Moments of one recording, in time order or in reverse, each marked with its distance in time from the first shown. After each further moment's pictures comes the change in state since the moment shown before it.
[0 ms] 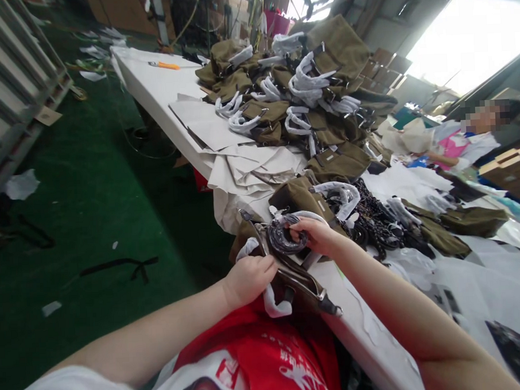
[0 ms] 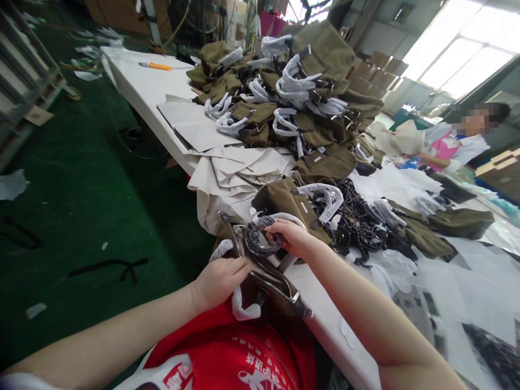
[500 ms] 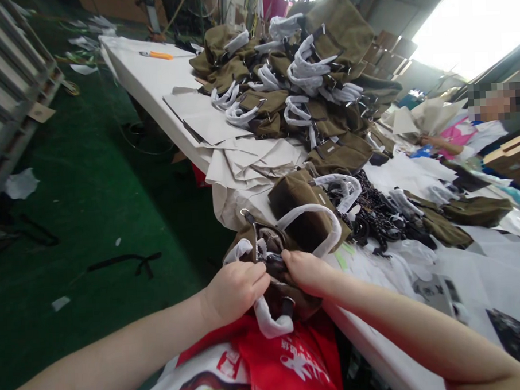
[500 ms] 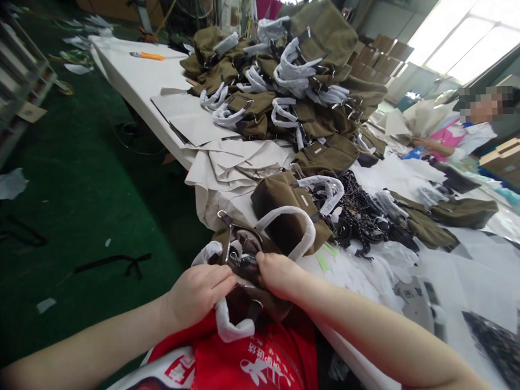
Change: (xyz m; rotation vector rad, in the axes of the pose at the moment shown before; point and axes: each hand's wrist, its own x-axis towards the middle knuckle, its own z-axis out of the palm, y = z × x) left_hand -0.034 0.005 -0.045 -0.007 0.070 0.009; right_hand -0.050 0.052 0.040 -1.536 -0.097 -0.116
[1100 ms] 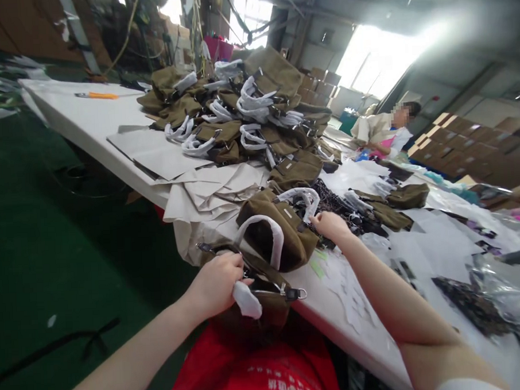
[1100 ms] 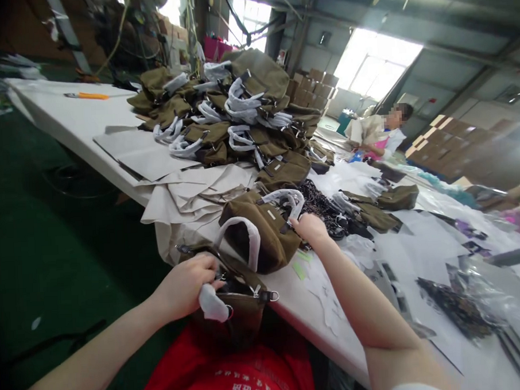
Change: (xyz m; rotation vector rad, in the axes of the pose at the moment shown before) left_hand 0.061 -0.037 -0.011 -0.197 -0.117 -0.063; right_hand -0.030 0.135 -0.094 0.436 0.771 0.710
